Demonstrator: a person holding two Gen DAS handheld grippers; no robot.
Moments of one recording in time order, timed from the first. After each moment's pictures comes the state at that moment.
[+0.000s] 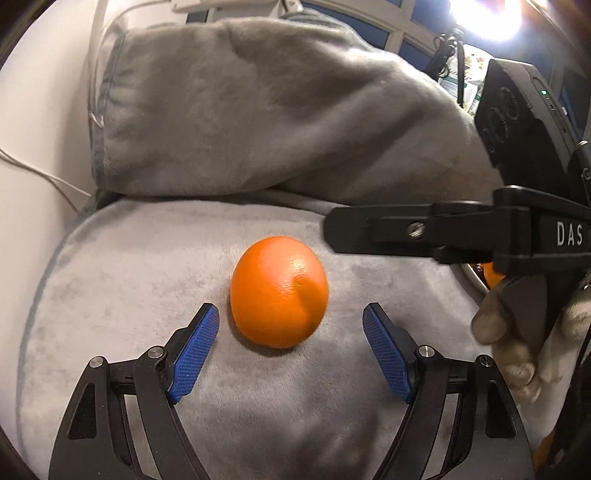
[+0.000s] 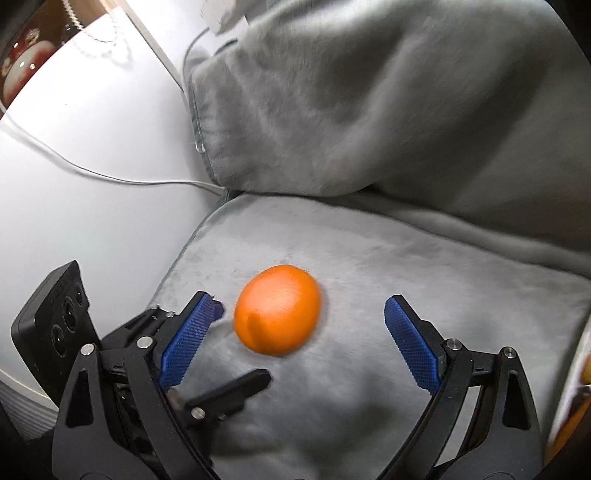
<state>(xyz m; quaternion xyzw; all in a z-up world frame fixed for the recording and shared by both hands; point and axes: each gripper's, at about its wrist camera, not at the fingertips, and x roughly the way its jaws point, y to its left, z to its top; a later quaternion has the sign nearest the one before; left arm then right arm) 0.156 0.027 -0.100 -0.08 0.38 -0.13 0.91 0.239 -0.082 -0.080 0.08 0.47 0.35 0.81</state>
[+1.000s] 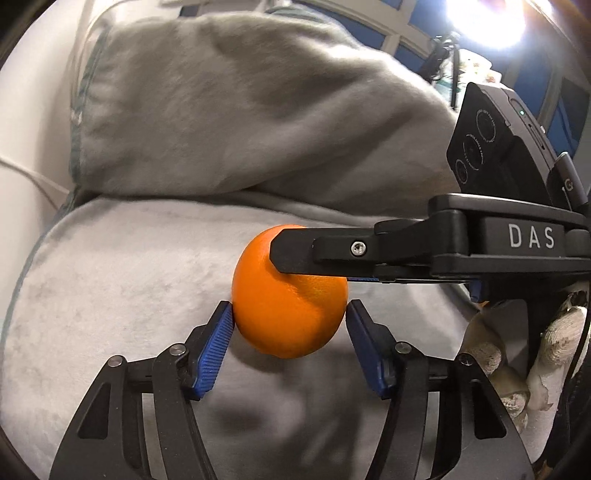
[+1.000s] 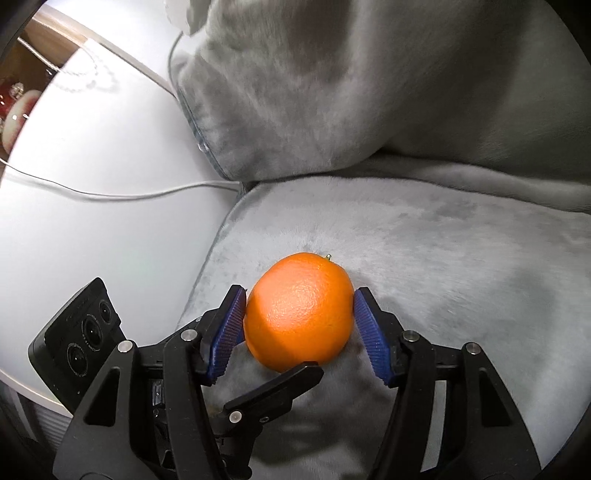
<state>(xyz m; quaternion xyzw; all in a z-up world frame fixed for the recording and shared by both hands) 0.166 0.002 -0.096 -0.09 0.37 -0.15 0.91 0.244 -0.092 -0.092 0.17 0.50 0.38 0.76</state>
